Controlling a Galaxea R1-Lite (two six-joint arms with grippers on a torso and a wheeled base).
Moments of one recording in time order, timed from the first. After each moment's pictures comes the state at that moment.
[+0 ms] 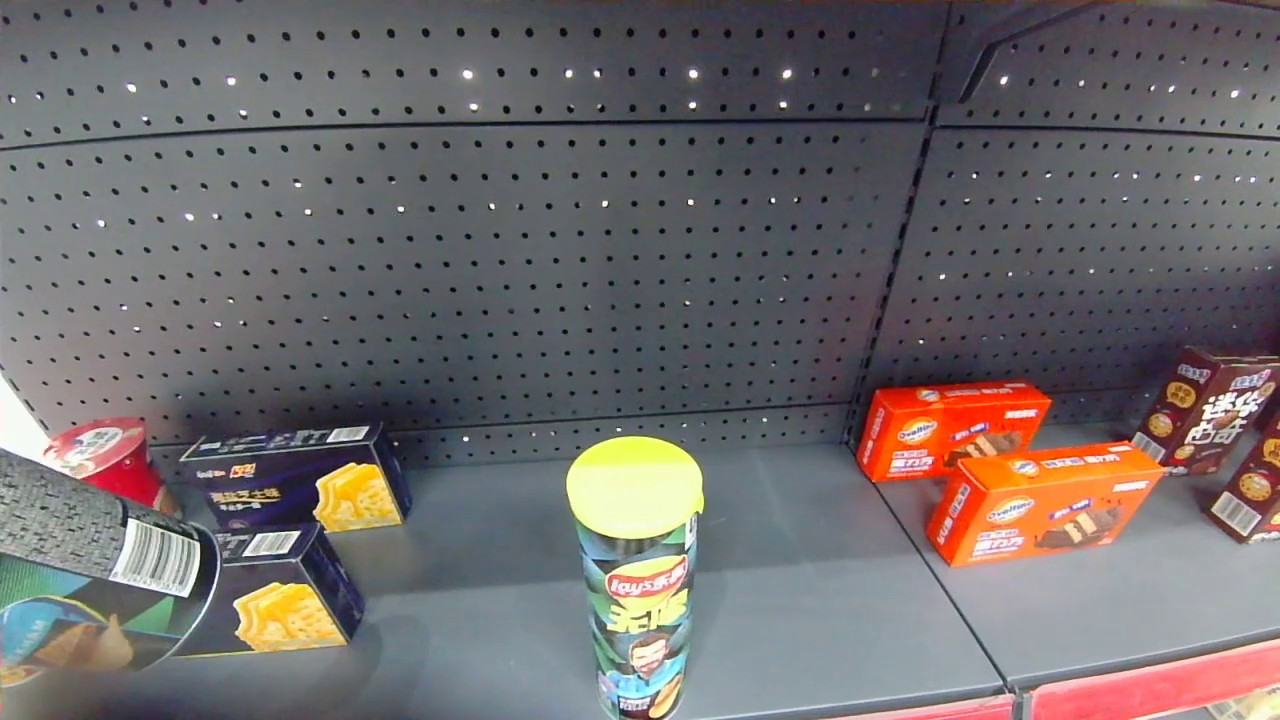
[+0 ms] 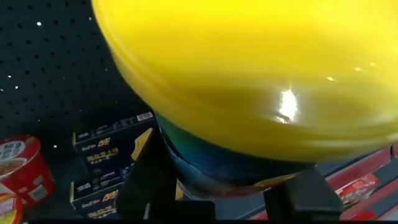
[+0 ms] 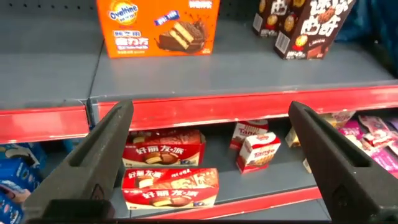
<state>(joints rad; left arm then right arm) -0.16 0.62 -0.72 0.04 -0.18 -0.03 -0.01 0.00 -0.06 0.07 -0.11 -0.09</state>
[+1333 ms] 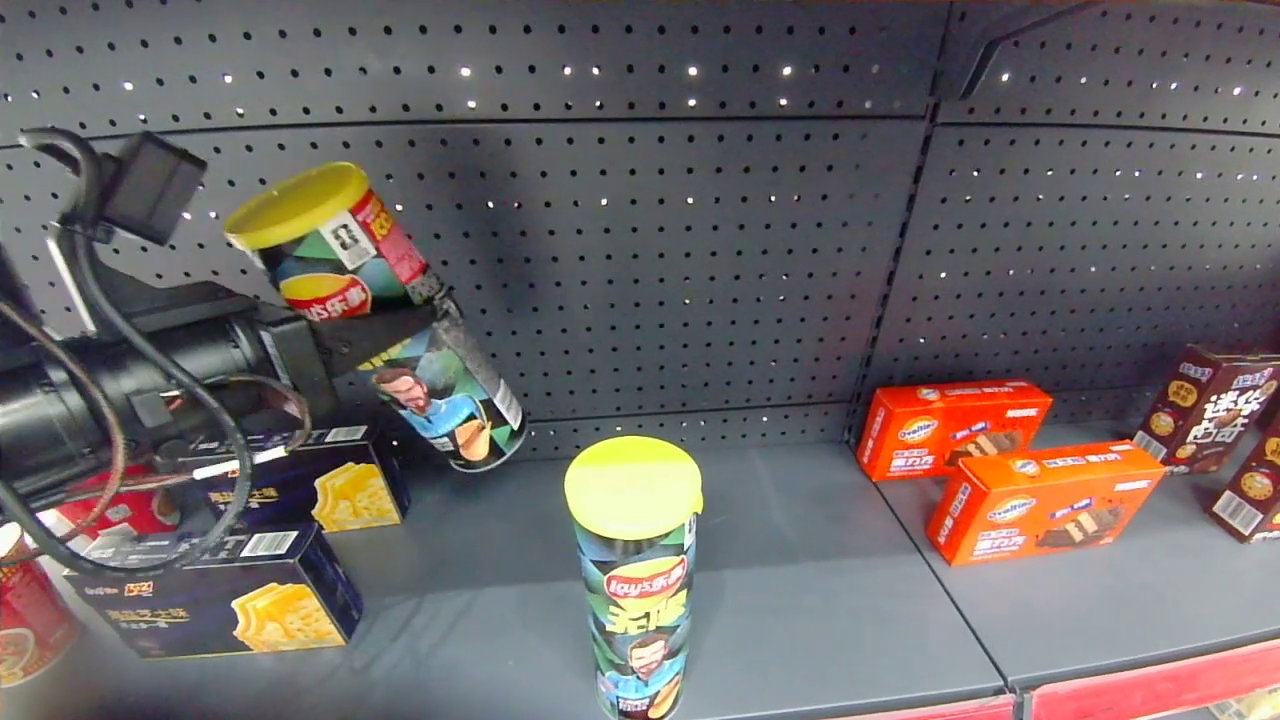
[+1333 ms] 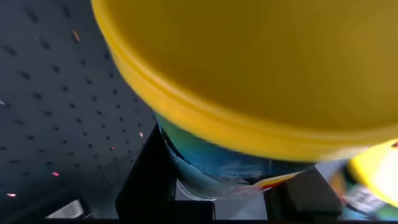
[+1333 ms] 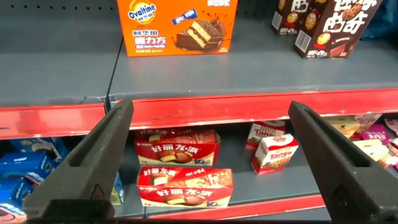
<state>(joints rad) -0.19 1.41 -0.78 -0.56 -0.41 -0.12 -0.01 0.00 -0.05 0.07 -0.04 -0.06</state>
